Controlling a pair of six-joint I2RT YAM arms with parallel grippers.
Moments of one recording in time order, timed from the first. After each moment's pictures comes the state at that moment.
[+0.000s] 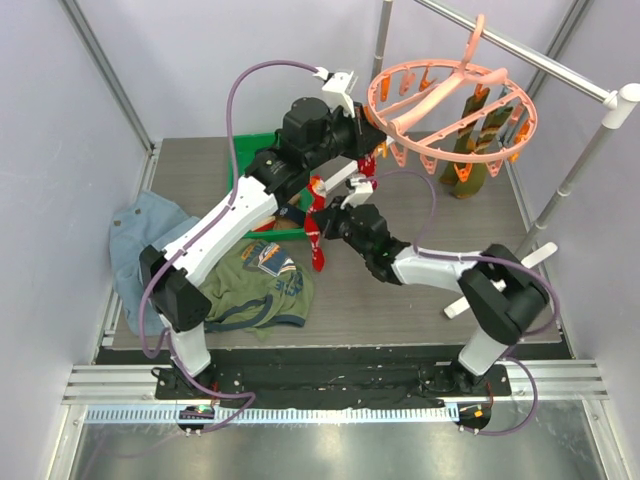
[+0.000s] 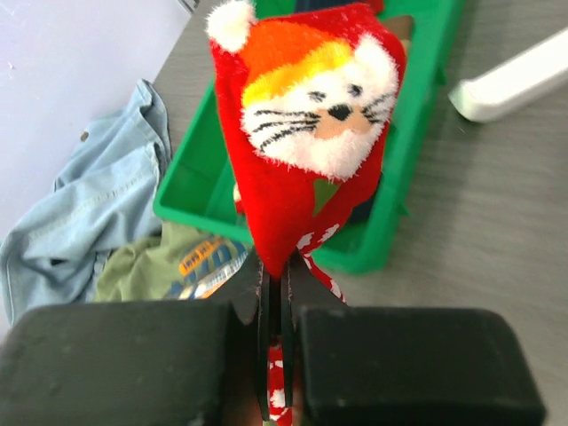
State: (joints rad) left arm -0.74 1.82 1.94 -0.18 0.13 -0.40; right arm 0.75 1.61 0.83 0.60 0.14 0.55
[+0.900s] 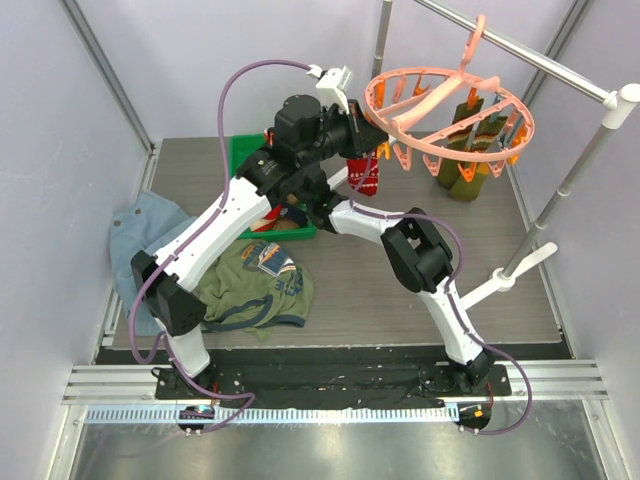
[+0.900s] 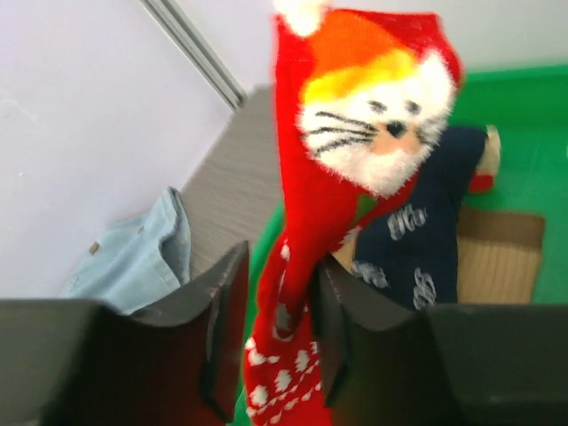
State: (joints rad) left arm -0.74 1.77 1.94 -0.22 0.18 -0.50; right arm 0.74 2.31 1.76 0.55 0.10 0.50
